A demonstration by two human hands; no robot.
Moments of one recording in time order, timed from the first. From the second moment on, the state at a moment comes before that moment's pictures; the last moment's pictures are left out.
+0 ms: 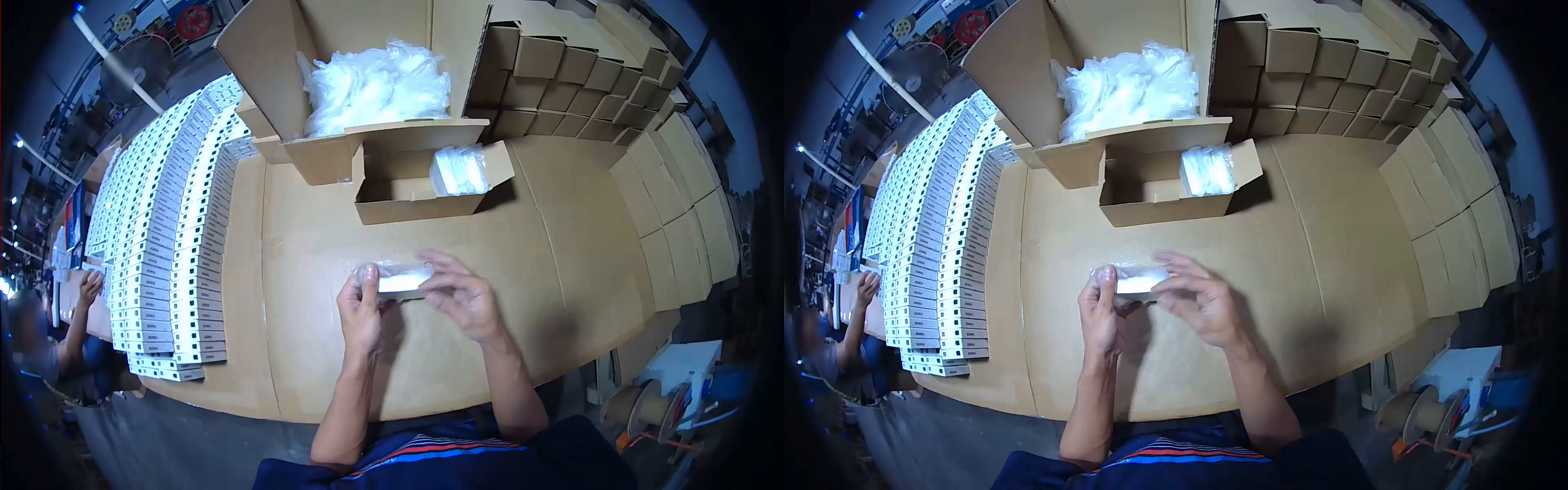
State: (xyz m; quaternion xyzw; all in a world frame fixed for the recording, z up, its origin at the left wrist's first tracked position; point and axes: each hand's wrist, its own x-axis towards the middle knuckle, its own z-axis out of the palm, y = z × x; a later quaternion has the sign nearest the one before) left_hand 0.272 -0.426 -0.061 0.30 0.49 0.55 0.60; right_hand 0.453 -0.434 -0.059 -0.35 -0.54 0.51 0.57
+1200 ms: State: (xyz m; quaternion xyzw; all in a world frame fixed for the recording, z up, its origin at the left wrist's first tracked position) left_hand 0.261 -0.438 -0.019 0.66 0.45 0.44 0.40; right_hand 0.498 -0.451 0.026 -0.48 -0.72 0.22 0.45
